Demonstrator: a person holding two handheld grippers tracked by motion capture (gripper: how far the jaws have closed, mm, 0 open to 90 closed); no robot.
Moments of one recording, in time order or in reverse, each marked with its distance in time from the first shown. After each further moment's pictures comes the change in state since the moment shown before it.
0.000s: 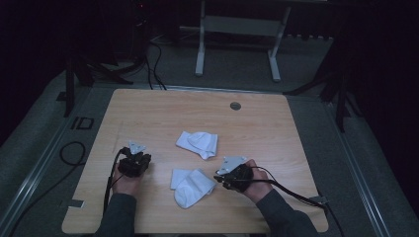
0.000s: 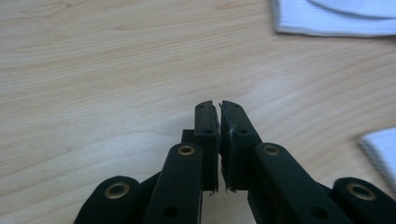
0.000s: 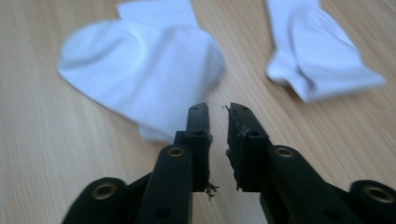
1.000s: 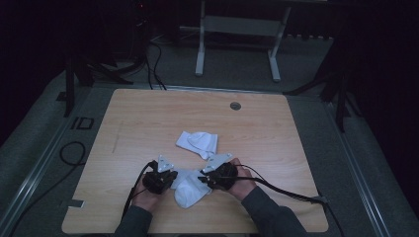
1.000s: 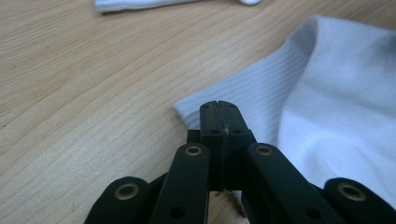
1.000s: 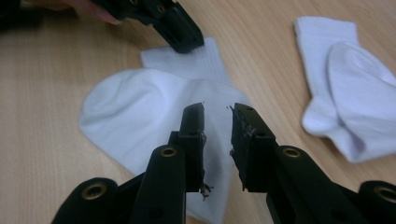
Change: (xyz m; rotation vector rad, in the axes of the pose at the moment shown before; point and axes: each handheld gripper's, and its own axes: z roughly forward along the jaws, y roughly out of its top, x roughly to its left) left arm -0.076 -0.012 0.003 0.043 -0.202 0.200; right arm 0.005 0.022 0.026 -0.064 0.079 0.028
